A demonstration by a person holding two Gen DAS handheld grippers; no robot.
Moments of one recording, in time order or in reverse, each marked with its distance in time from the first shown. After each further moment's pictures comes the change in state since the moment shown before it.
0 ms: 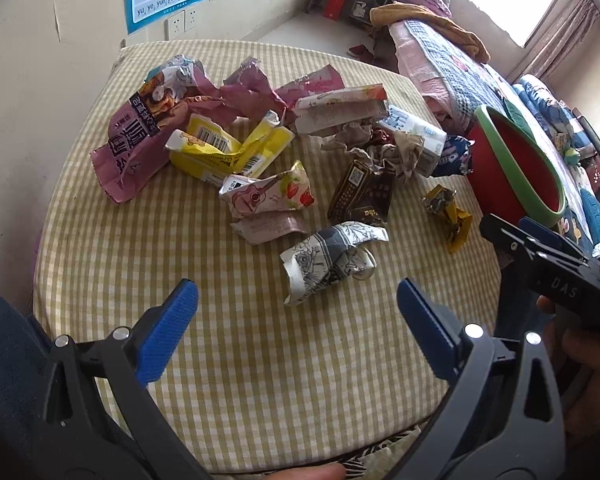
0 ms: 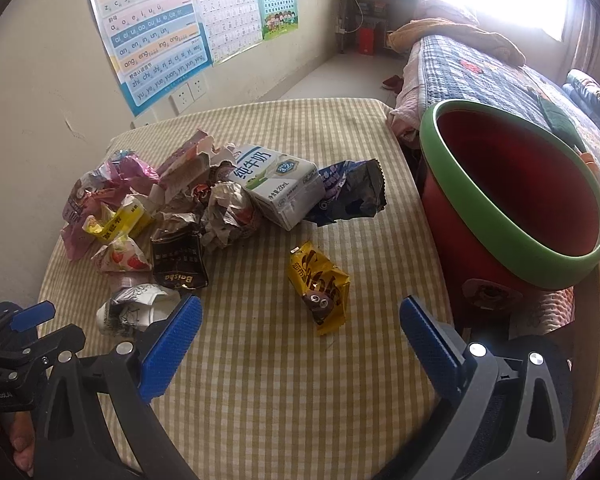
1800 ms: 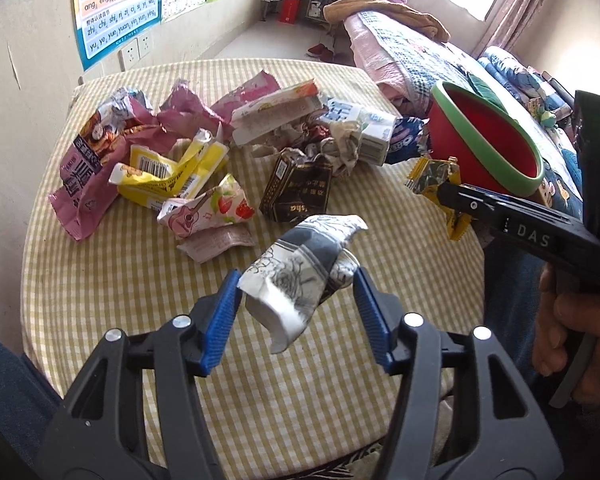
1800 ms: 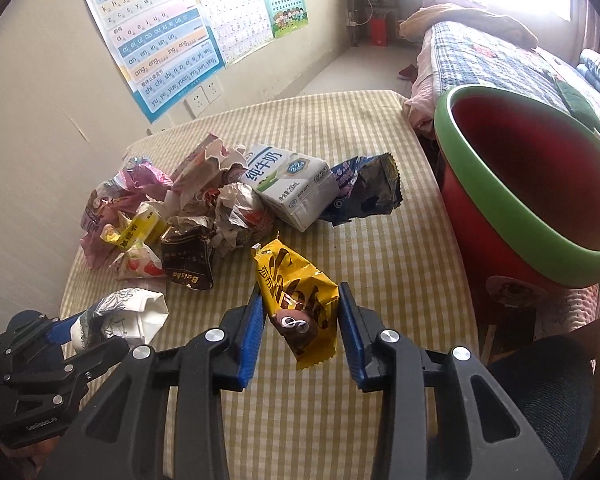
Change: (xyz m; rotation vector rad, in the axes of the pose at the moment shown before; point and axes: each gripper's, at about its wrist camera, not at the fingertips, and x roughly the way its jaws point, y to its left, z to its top) left arm -0.004 -0.040 -0.002 0.149 -0.035 -0.046; right arm -0.005 -0.009 0.004 0.035 0.003 0.108
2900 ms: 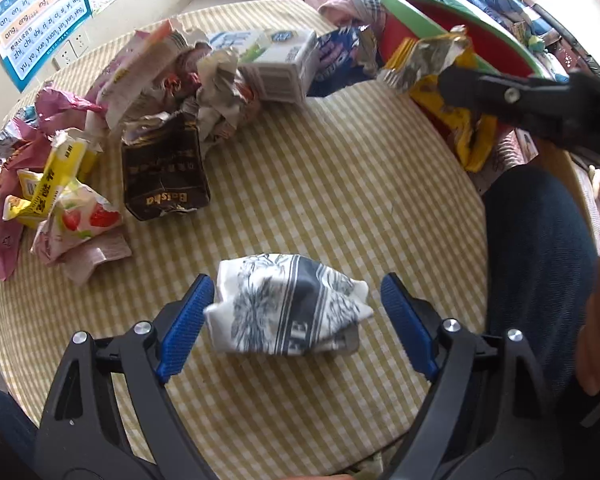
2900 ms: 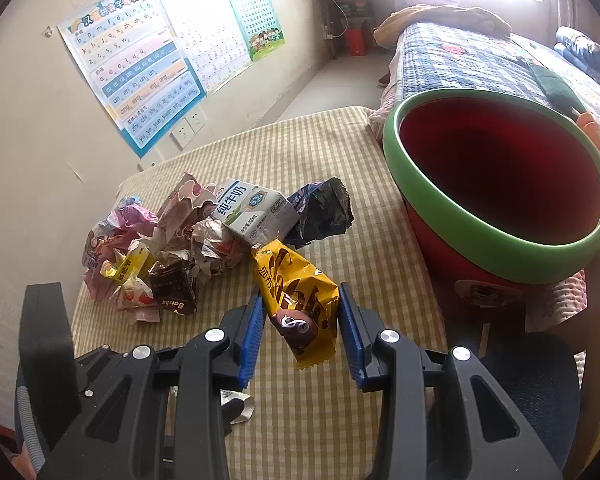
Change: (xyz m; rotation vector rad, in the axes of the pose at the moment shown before) left arm 0.079 -0.076 0.005 0.170 0.202 0.007; right arm -0.018 -0.036 0.004 0.105 -0.059 0.011
